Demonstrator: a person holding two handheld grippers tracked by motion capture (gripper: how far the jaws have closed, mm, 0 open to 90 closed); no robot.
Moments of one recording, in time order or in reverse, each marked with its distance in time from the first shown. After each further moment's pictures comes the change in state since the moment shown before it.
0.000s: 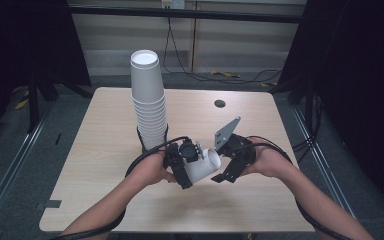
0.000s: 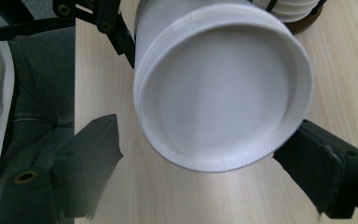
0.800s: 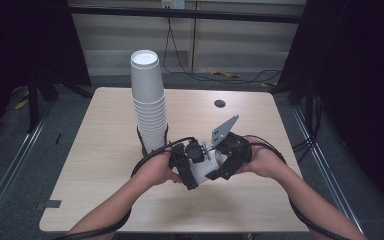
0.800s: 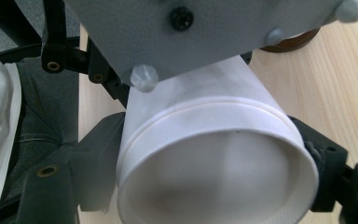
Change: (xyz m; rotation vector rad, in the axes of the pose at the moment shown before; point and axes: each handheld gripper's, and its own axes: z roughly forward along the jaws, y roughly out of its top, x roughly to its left) left arm -0.005 0.012 0.000 -0.023 -0.001 0.042; right arm -0.003 0.005 0.004 -0.058 0.012 0.037
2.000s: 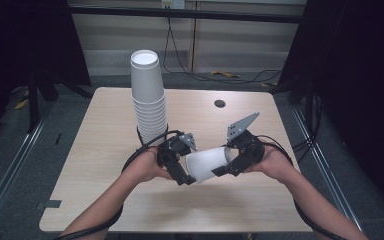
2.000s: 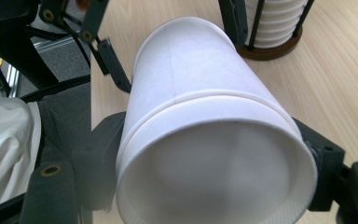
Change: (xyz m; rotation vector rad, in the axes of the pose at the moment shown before) left arm 0.024 -0.034 -0.011 -0.313 -0.121 -0.027; right arm -0.008 -0.029 -0.017 -0.149 0.025 0.128
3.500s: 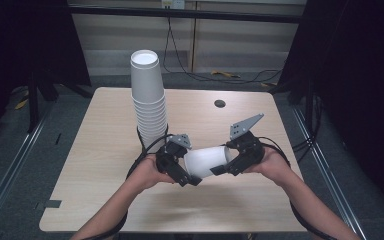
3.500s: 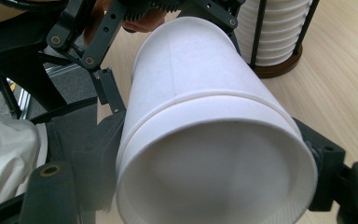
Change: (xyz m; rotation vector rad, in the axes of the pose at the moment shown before) left arm 0.000 -0.018 0.014 -0.212 -0.087 -0.101; right arm -0.002 -0.005 0.002 -0.106 0.026 0.019
